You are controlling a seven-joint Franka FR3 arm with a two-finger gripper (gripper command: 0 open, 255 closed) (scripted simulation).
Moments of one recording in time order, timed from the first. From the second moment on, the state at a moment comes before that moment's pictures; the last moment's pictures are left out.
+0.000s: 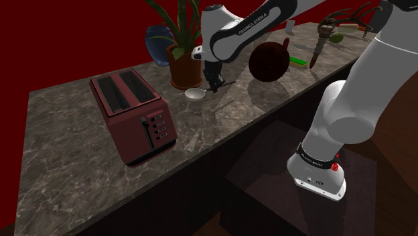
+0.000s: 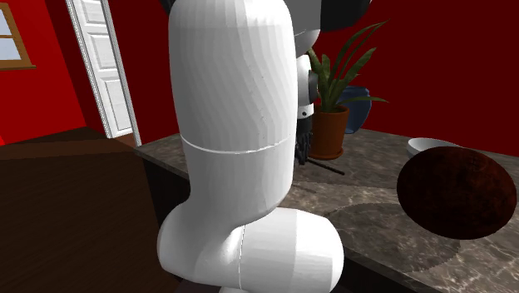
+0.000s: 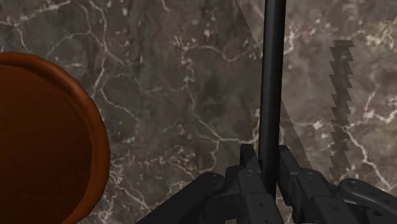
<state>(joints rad) 0.23 -0.14 -0.15 -2.37 -0.21 2.27 -1.11</state>
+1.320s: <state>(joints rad) 0.23 -0.24 -0.15 -2.19 -0.19 2.01 -1.15</state>
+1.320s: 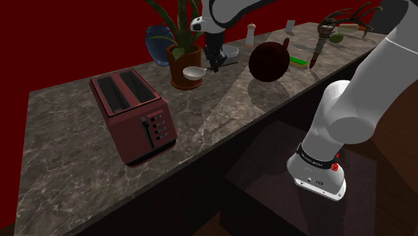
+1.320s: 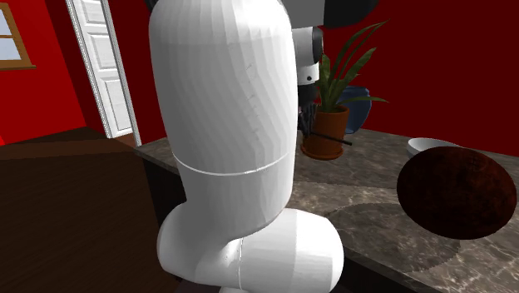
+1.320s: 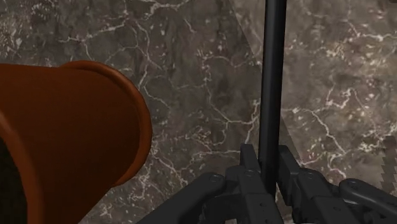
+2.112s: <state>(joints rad) 0.13 -0.08 -0.32 -2.02 -0.16 2.03 -1.45</state>
